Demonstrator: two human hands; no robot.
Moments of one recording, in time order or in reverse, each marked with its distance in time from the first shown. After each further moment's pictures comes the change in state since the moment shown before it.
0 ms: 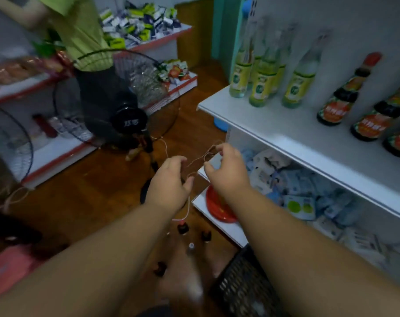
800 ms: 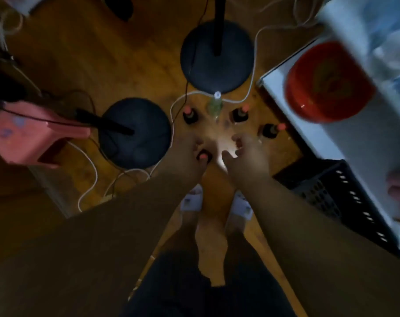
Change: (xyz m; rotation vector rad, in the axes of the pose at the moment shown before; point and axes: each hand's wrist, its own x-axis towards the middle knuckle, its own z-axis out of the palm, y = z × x) left_hand -0.081 -0.363 0.177 0.037 -0.500 -0.486; right_hand -0.109 0.163 0.395 -0.051 -0.521 0.375
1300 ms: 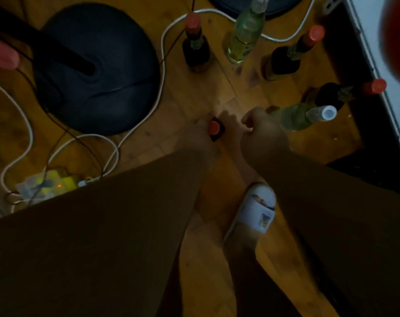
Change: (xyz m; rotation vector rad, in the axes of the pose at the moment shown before) left_hand 0.162 -0.150 0.253 -0.252 -0.125 -0.261; right_hand 0.156 0.171 0.177 -0.300 -0.128 -0.092
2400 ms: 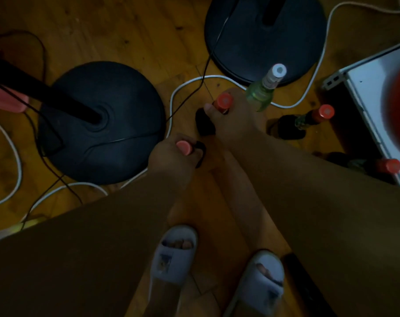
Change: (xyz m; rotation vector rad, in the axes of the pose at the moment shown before) left_hand 0.063 0.000 -0.066 -0.474 0.348 -0.049; right_hand 0.146 -0.093 0.017 0.299 0.124 -0.227
